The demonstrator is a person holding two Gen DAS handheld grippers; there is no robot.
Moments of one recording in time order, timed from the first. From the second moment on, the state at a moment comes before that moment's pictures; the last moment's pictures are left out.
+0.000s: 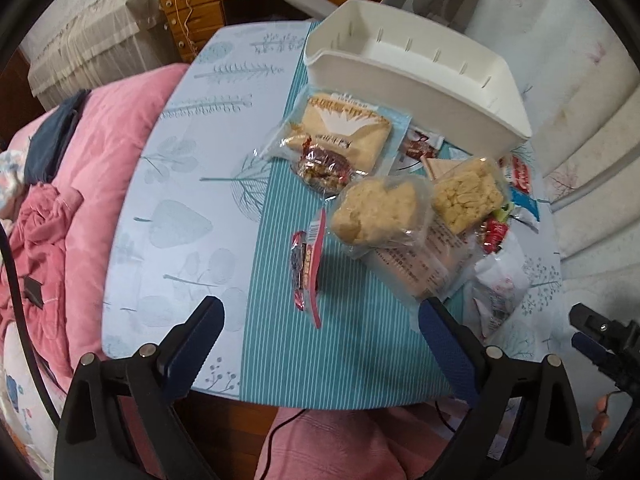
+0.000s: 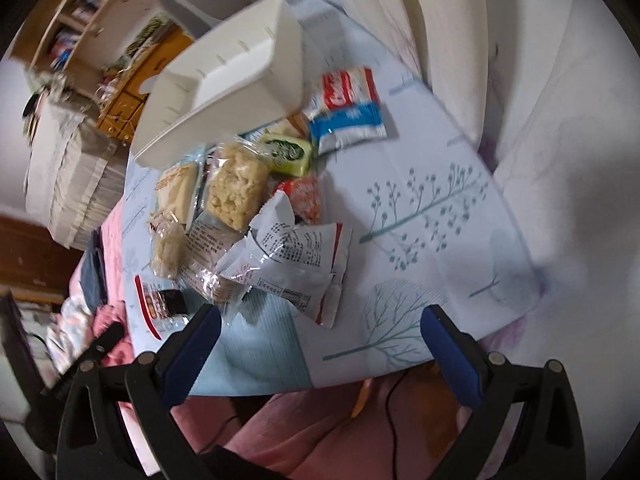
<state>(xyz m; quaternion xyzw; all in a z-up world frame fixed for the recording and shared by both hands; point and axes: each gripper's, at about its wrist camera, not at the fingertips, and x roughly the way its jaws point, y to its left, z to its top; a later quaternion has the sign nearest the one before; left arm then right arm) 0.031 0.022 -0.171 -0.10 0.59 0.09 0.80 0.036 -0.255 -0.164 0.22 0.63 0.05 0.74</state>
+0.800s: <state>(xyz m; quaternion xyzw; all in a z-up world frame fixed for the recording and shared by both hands) 0.109 0.068 -0.271 -0.17 0.70 0.06 0.69 0.101 -0.220 -0.250 0.39 0.73 -0.05 0.56</state>
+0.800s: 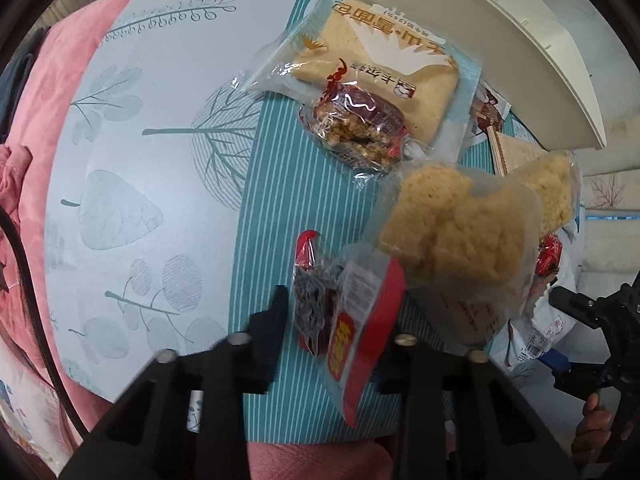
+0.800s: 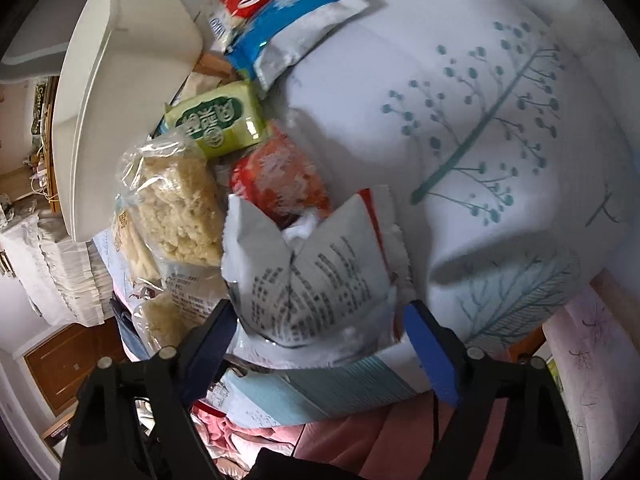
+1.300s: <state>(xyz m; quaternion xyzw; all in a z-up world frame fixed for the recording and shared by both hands) 0.106 0.085 -0.245 -0.19 0.69 0.07 0.70 0.102 -0.211 -0.230 0.34 0.73 -0.06 0.59</state>
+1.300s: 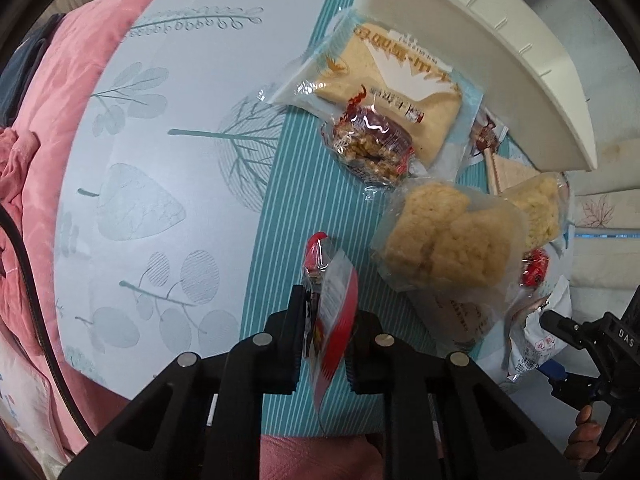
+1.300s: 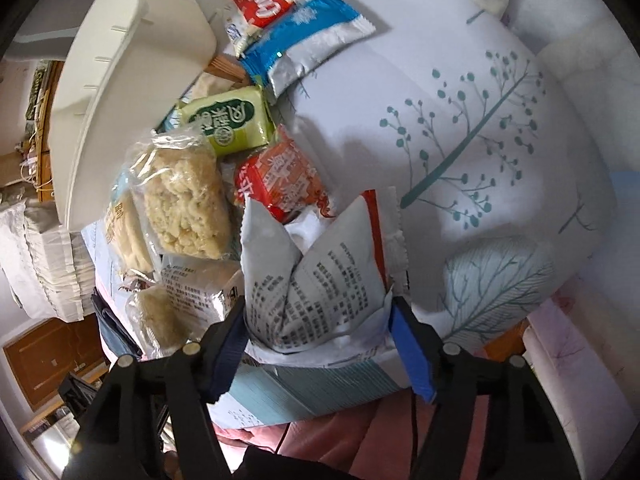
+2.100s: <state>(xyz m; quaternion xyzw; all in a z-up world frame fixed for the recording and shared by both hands) 0.133 0.074 -0.058 -0.20 0.55 0.02 0.81 0.147 -0.210 -0.085 0.28 0.61 0.04 0.74</state>
